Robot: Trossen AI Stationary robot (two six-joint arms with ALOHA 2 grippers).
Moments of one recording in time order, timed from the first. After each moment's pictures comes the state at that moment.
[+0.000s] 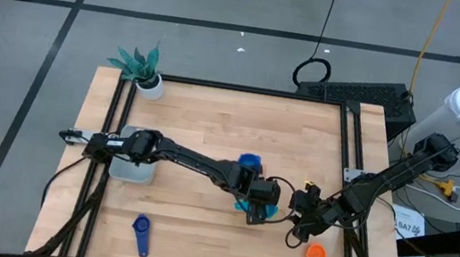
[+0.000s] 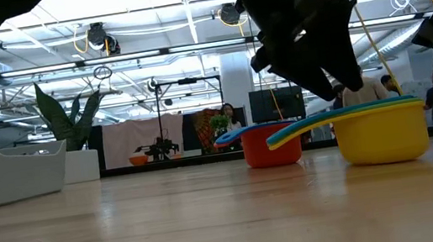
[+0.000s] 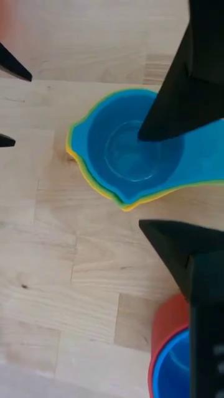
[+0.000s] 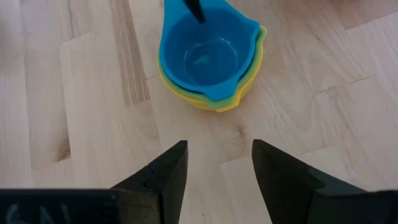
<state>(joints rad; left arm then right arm) -0.18 2.41 2.20 -0.82 -0.13 -0.26 0.64 1.15 0.60 -0.51 0.29 0.91</state>
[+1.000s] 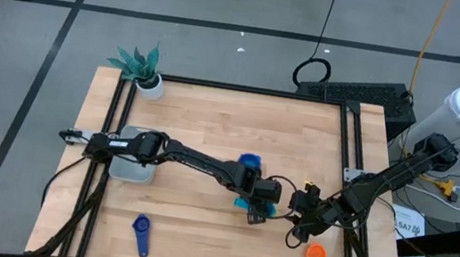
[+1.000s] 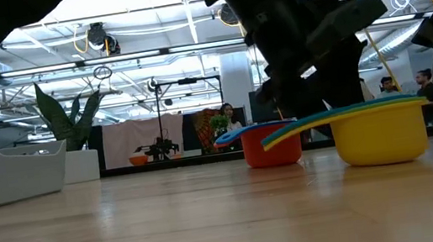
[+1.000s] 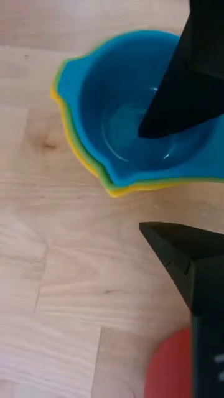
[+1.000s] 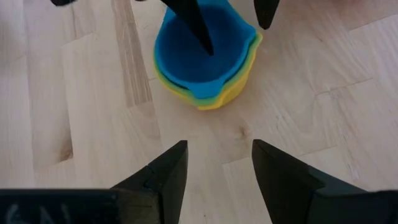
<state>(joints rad) -0.16 2.48 2.20 -0.80 -0.04 -0.32 0.64 1.15 0.60 -0.50 0.29 0.91</state>
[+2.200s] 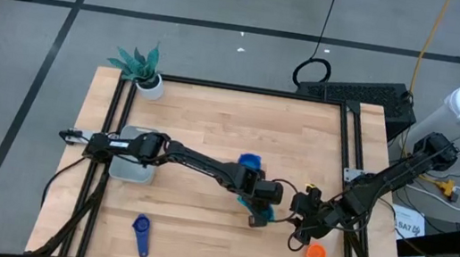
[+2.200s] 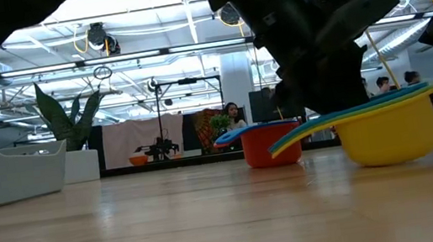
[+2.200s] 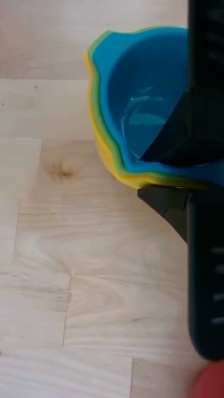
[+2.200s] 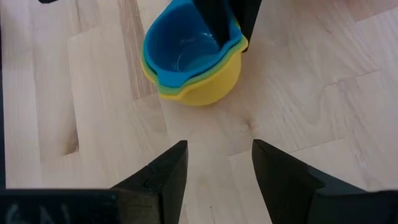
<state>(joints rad) -0.16 2.51 2.20 -0.75 0.00 -0.25 0.67 1.15 0.60 -0.51 0.29 0.94</state>
